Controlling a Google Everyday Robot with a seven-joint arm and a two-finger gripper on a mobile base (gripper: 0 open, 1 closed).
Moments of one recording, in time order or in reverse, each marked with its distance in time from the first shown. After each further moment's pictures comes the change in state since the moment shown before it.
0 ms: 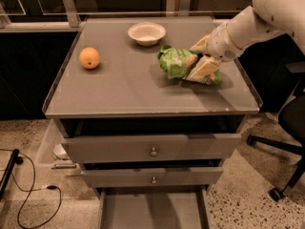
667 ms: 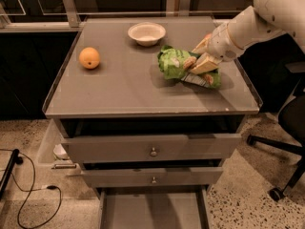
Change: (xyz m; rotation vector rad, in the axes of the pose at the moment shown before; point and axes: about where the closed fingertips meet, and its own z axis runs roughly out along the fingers) arm 0.000 0.000 0.000 0.000 0.000 0.000
